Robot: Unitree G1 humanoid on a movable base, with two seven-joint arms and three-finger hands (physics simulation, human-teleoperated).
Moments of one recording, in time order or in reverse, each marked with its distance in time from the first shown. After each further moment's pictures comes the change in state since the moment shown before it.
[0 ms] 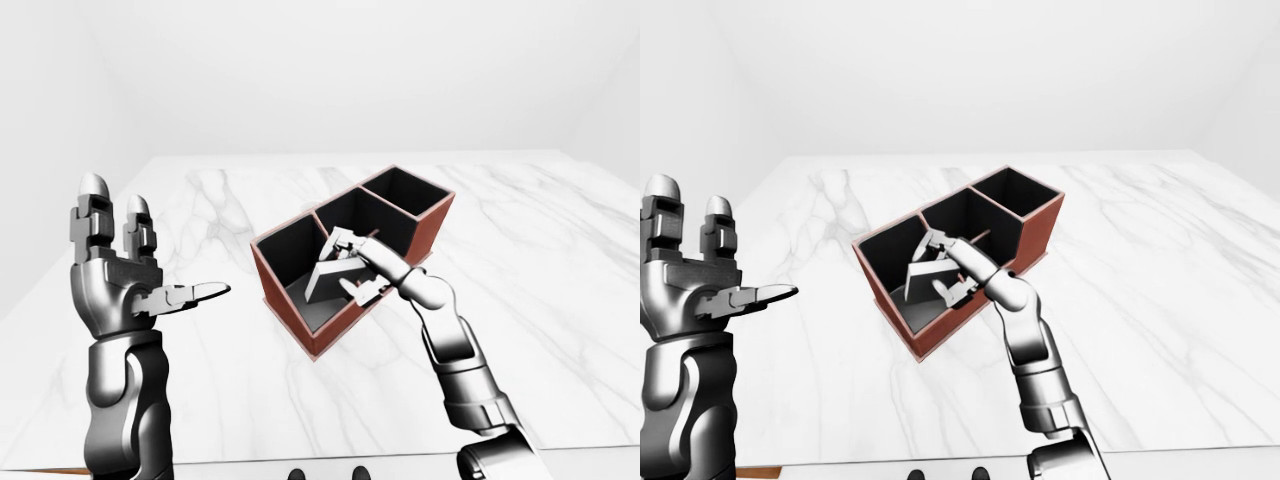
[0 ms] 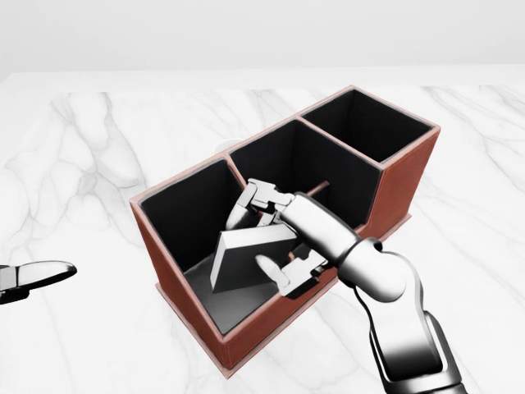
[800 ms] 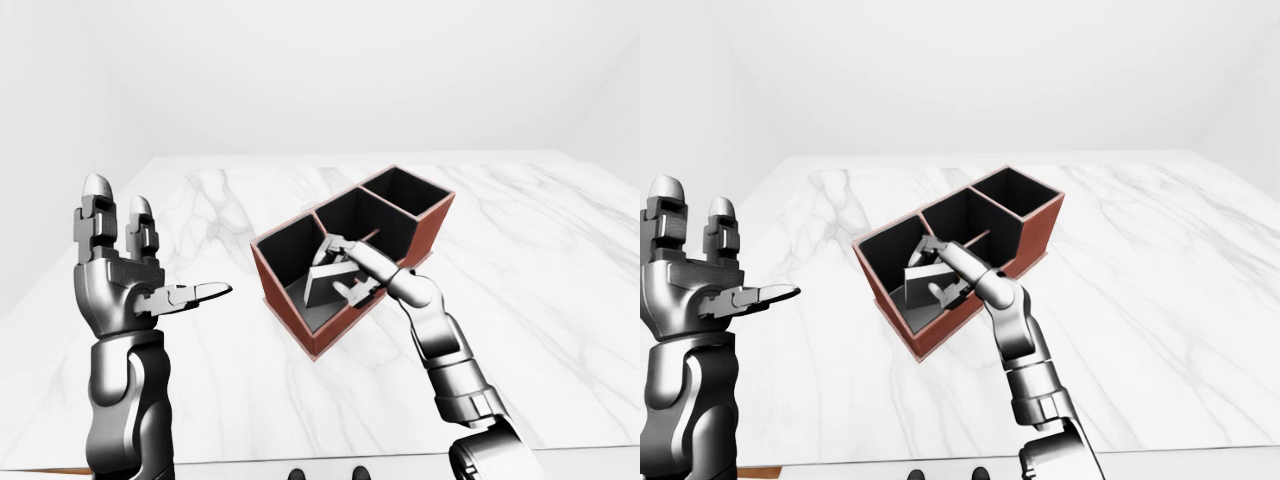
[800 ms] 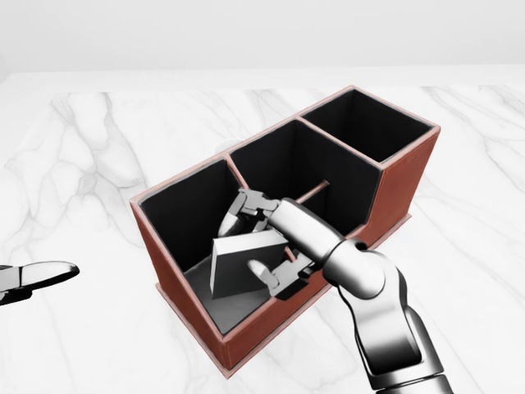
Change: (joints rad) left arm 0.000 -0.002 -0.004 0.008 0.004 0.000 -0.003; right arm -0.039 0.032 0.021 0.101 -0.098 0.000 -0.023
